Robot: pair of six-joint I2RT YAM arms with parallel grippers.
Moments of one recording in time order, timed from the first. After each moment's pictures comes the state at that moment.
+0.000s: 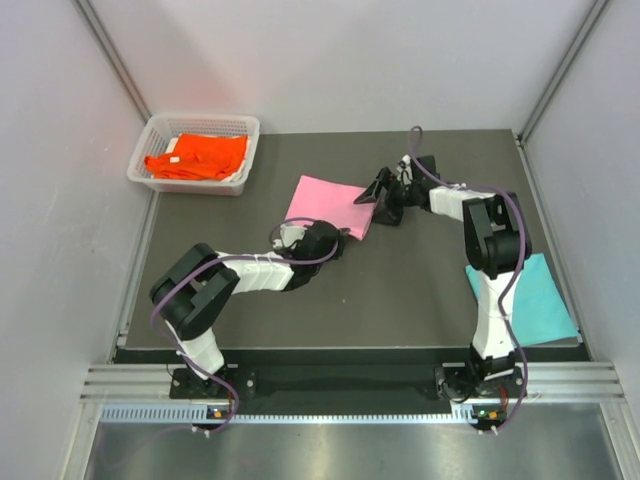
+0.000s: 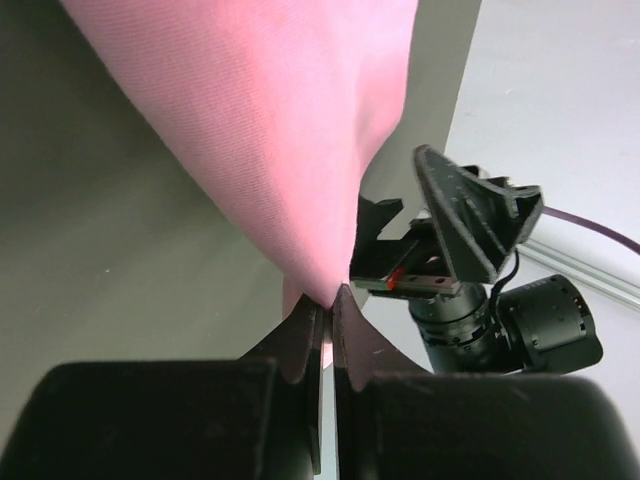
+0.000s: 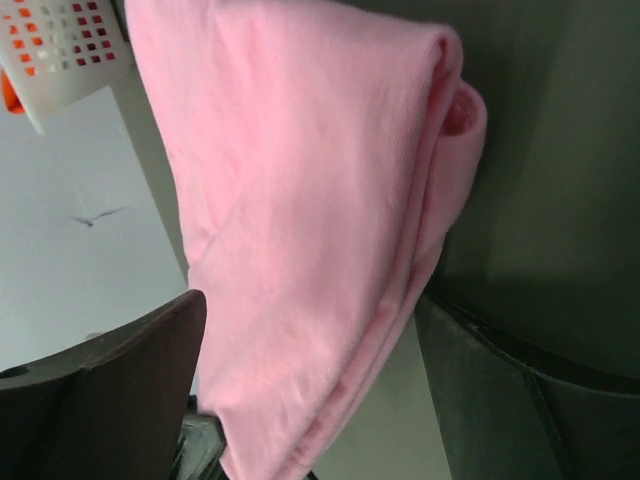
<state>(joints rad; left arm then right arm) -0.79 1.75 0.85 0.32 -0.41 -1.92 0.23 2.16 1.41 -0.06 -0.73 0.82</state>
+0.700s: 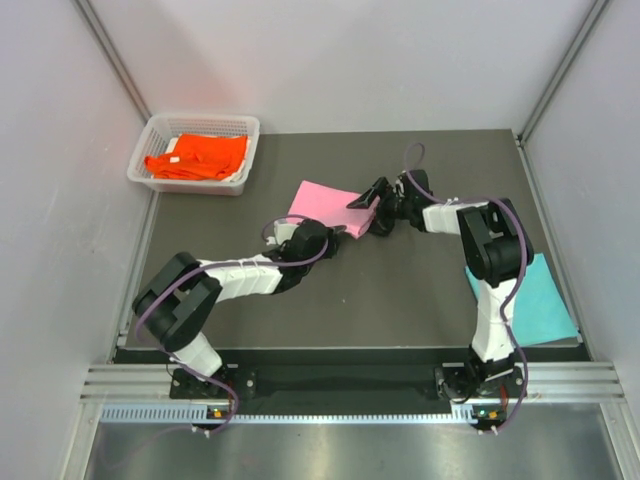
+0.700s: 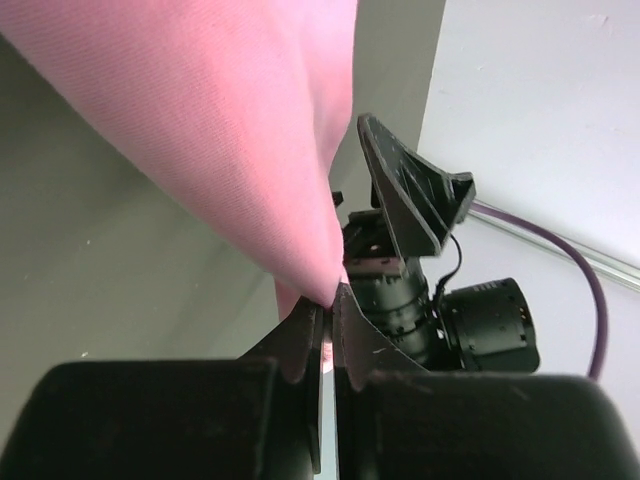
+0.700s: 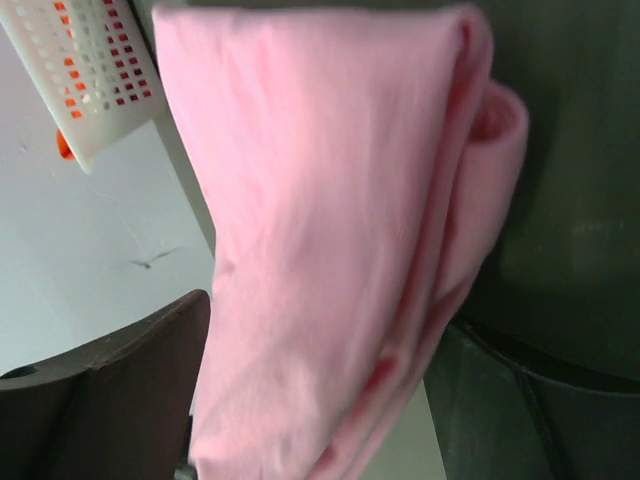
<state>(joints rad) -0.77 1.65 0.81 0.33 -0.35 -1.89 0.31 2.06 1.18 0.19 -0.58 1.11</state>
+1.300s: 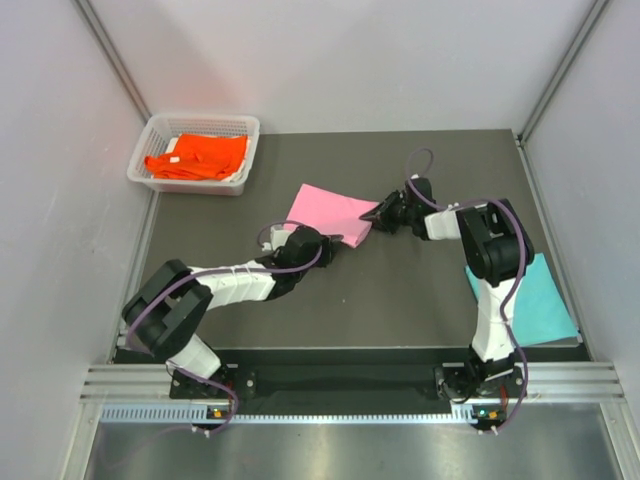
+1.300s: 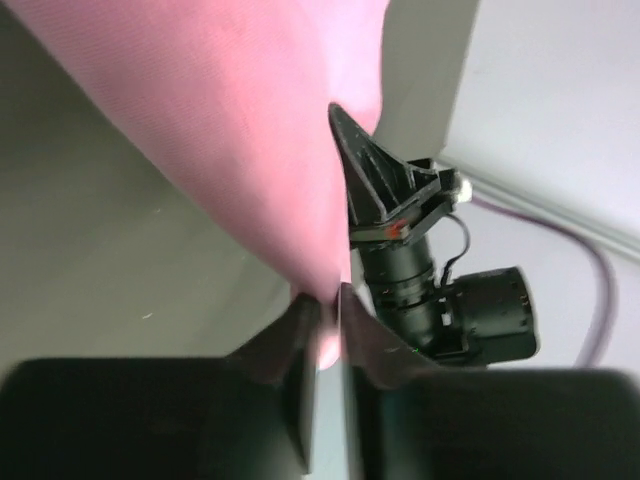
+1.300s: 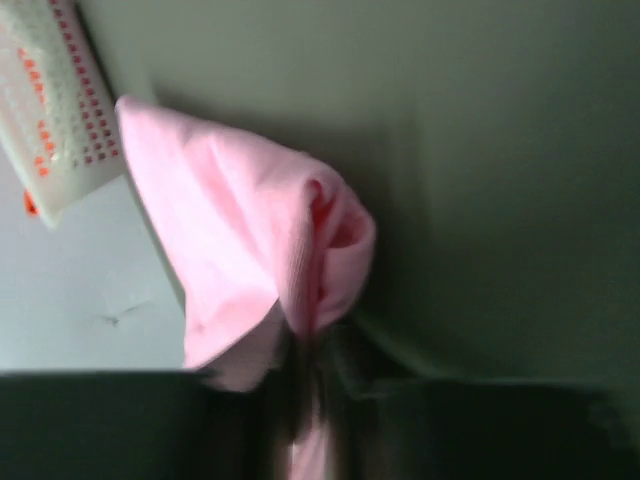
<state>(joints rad) -0.77 1.57 0.73 0.32 -0.31 -1.88 0.29 2.07 1.09 0.35 -0.45 1.14</state>
